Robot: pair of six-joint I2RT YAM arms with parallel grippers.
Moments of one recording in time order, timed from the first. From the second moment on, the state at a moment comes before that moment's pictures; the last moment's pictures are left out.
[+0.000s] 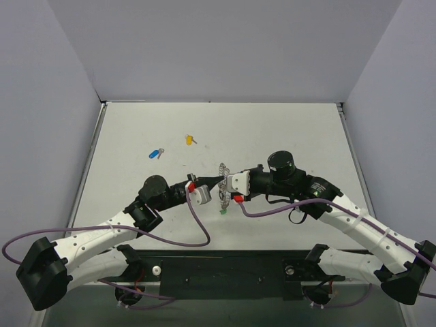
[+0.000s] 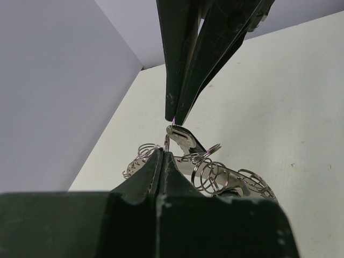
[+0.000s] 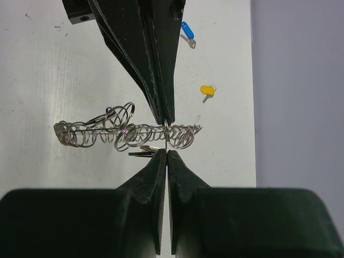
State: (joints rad) left arm -0.83 1.00 0.53 0.57 0.39 0.47; right arm 0.85 1.03 1.00 -0.41 -0.30 -0.92
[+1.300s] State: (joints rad) left arm -0.83 1.00 0.53 0.57 0.39 0.47; right arm 0.85 1.03 1.00 -0.41 -0.29 -0.89
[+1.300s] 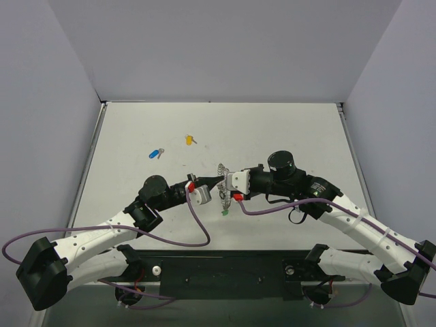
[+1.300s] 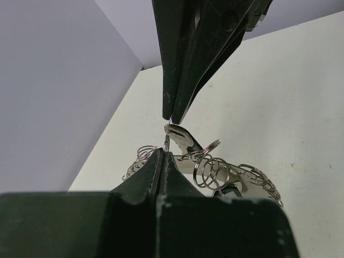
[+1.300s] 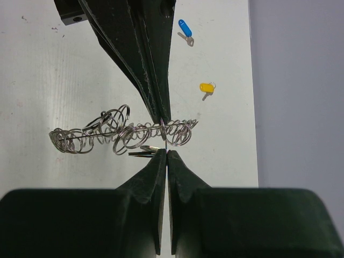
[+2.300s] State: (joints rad) left arm -0.83 1.00 0.53 0.57 0.39 0.47; right arm 0.85 1.04 1.00 -0.40 -0.29 -0.87
